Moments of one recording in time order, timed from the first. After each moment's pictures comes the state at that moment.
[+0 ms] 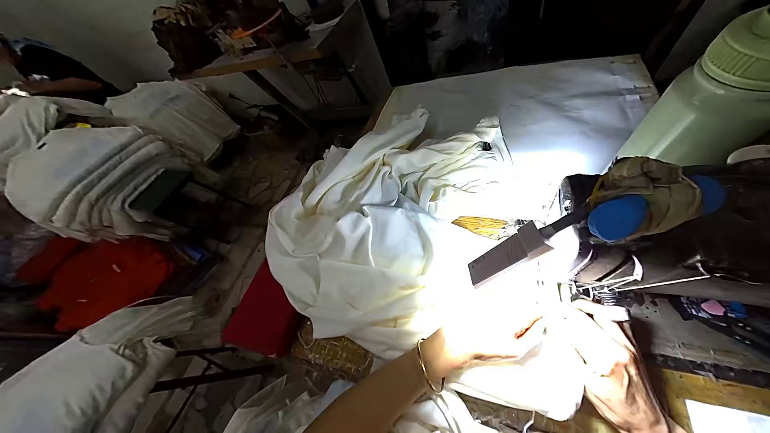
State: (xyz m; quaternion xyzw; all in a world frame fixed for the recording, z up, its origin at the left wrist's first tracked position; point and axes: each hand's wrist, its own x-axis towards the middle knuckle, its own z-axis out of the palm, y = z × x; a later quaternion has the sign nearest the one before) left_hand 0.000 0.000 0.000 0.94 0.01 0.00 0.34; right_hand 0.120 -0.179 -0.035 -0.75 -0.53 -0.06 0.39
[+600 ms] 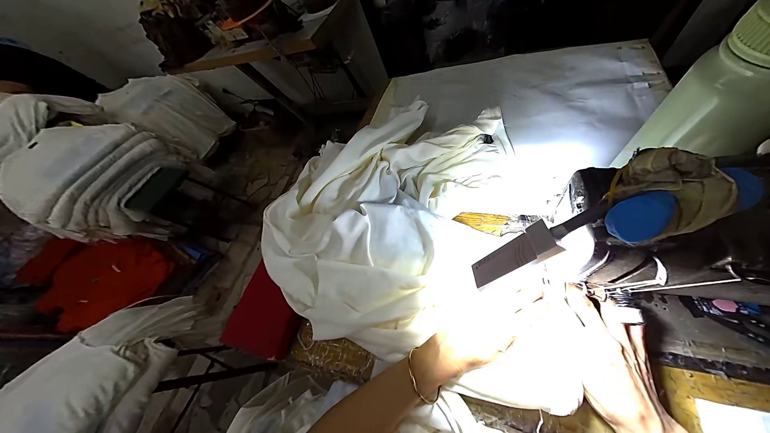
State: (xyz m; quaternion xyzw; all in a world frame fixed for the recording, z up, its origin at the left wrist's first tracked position) left_hand -0.046 0.008 -0.070 0.98 -0.02 0.03 0.20; right_hand 0.105 -0.173 -0.031 -0.84 -0.47 -0.04 0.28
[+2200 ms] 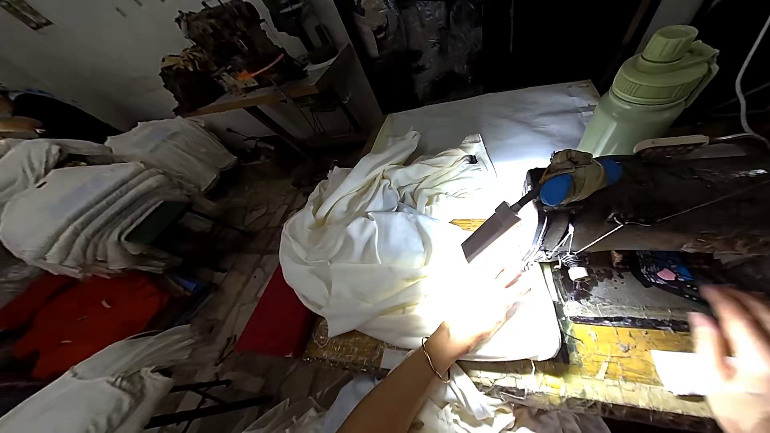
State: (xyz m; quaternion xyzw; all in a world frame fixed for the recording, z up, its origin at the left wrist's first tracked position) left_hand -0.032 -0.006 -0.023 0.96 0.09 -0.01 0.28; right_hand 0.162 -0.289 0.004 -0.86 -0.39 -0.16 0.27
